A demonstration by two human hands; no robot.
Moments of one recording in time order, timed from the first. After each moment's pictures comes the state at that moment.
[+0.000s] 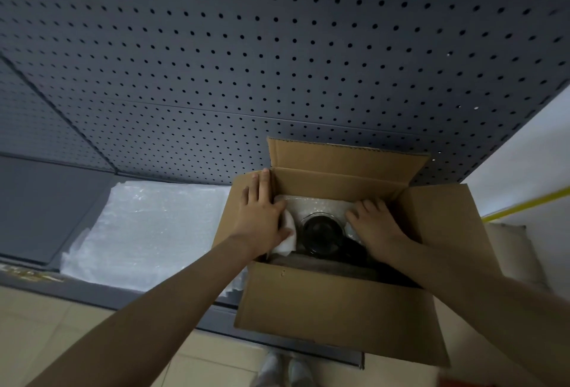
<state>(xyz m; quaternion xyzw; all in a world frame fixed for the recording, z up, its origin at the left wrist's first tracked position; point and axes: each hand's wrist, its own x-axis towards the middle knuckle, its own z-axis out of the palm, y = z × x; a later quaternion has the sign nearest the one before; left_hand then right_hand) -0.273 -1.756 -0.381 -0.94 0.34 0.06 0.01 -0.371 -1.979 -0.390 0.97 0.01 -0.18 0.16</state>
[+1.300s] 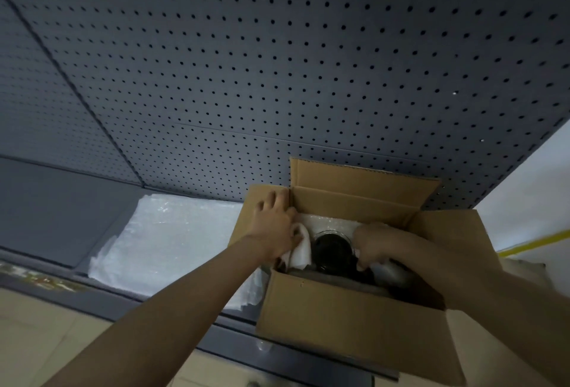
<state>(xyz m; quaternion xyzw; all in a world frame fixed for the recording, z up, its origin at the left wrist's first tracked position) -0.272 -1.745 -0.344 -0.94 0.33 0.09 0.00 -0.346 -1.942 -0.329 0.91 -0.12 -0.38 -0.10</state>
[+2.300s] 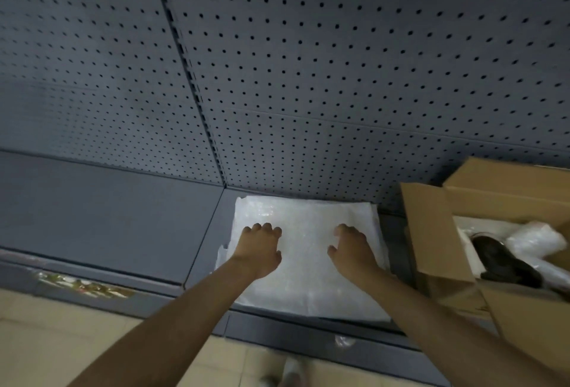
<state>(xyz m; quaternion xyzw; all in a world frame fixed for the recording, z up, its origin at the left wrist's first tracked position) -0.125 -1.439 -0.413 -0.92 0.33 0.20 0.03 -0.211 -1.618 -0.422 0.92 -0.28 -0.11 -0.25</state>
